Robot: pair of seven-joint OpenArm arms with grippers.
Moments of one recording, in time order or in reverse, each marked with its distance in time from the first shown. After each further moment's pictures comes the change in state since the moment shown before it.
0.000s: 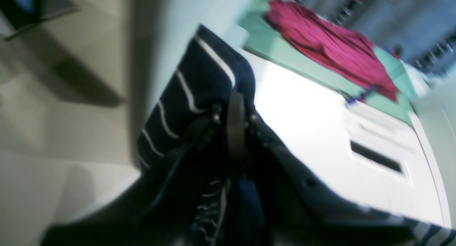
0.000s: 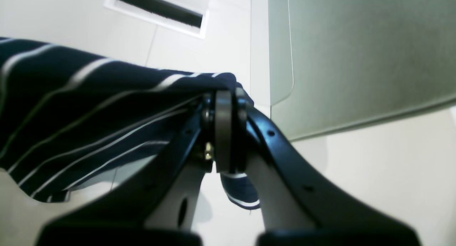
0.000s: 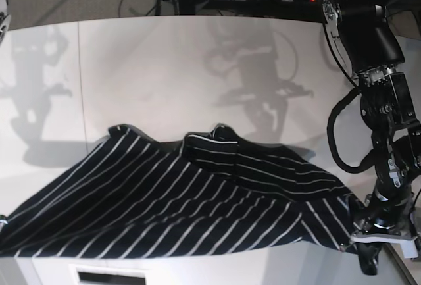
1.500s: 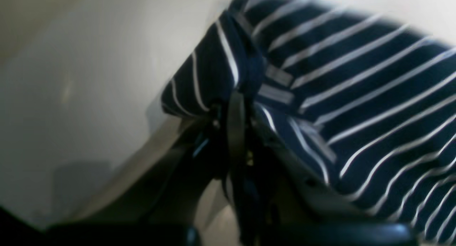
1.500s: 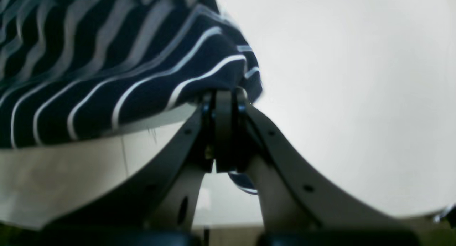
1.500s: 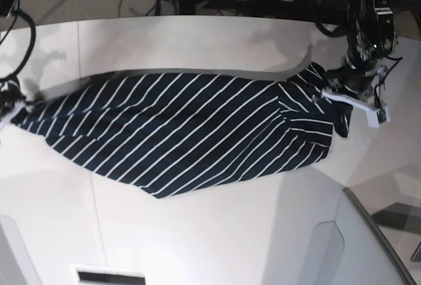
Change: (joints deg) left arm 35.6 0.0 0.5 5.9 0.2 0.2 -0.5; right arm -24.7 -8.6 11.0 -11.8 0.1 -0.2 2.1
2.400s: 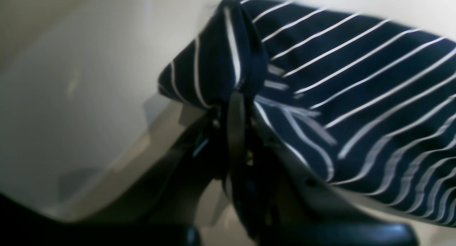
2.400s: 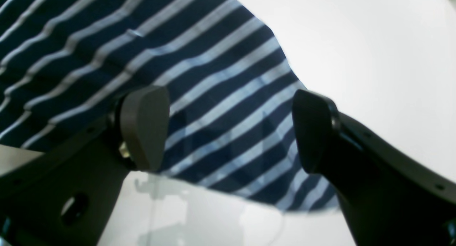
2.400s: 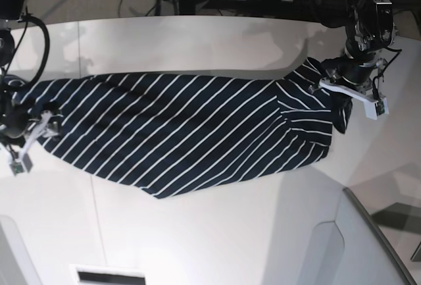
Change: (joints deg) left arm 4.2 0.0 0.1 1.9 0.3 -0.1 -0.2; right arm 0.6 -0.5 -13.6 3.9 -0.3 -0.1 5.6
